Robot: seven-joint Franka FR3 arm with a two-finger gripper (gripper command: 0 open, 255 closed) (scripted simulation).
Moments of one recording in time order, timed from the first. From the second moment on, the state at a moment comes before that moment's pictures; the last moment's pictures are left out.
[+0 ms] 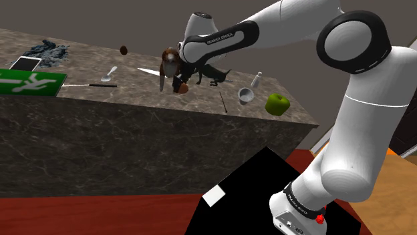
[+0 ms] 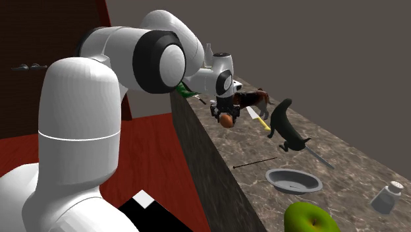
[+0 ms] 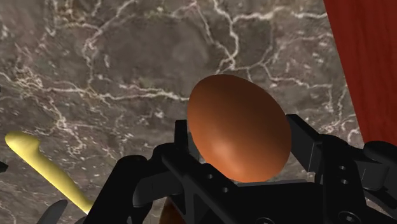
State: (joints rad) arm 0.13 0.35 0.01 -1.83 -0.05 2.38 -0.28
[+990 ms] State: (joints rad) arm 0.13 0.27 0.01 -1.74 -0.04 2.20 -0.29
